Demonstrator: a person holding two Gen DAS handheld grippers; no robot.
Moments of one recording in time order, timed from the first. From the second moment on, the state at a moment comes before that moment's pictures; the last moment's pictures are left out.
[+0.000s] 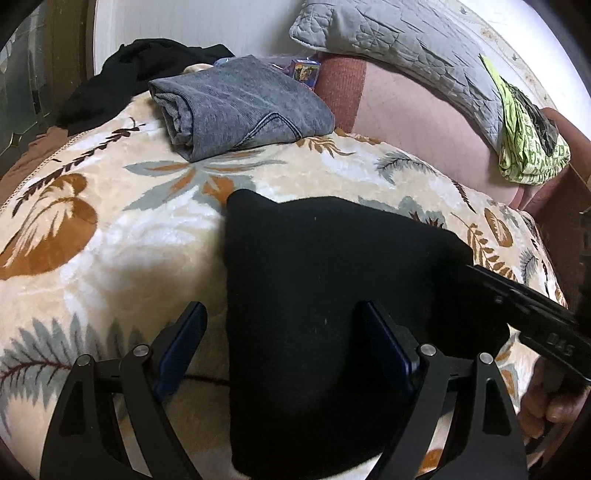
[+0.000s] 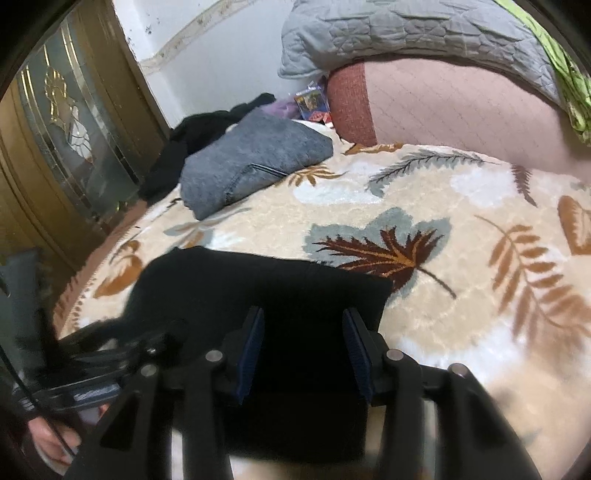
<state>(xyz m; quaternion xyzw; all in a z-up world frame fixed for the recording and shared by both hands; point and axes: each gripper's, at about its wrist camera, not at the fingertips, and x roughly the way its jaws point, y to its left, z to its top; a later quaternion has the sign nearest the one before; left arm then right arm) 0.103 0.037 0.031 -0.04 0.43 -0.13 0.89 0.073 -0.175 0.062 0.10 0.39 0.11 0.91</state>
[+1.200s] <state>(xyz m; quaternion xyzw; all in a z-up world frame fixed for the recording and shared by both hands) -0.018 0.064 0.115 -0.05 0.33 -0.04 0.94 -0.059 -0.160 0.124 0.08 0.30 0.08 0.95</state>
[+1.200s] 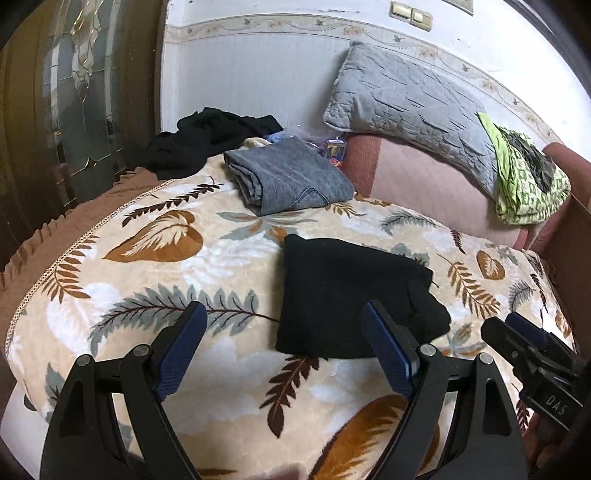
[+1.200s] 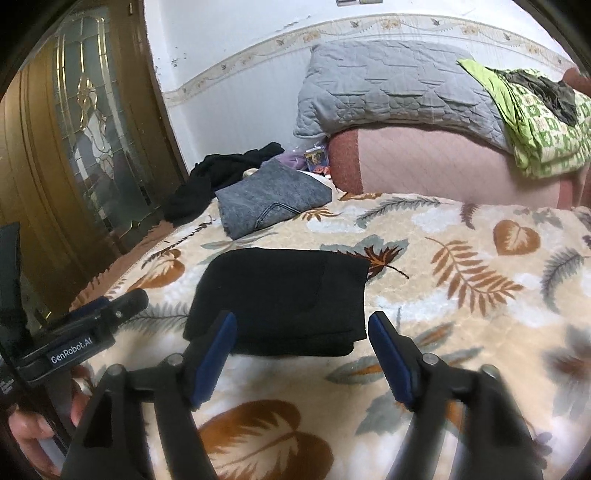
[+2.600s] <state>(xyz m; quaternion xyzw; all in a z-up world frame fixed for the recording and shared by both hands) -0.039 0.056 0.122 -0.03 0.34 -0.03 0.94 -0.070 -0.161 0.123 0.08 0.31 0.09 0.94</state>
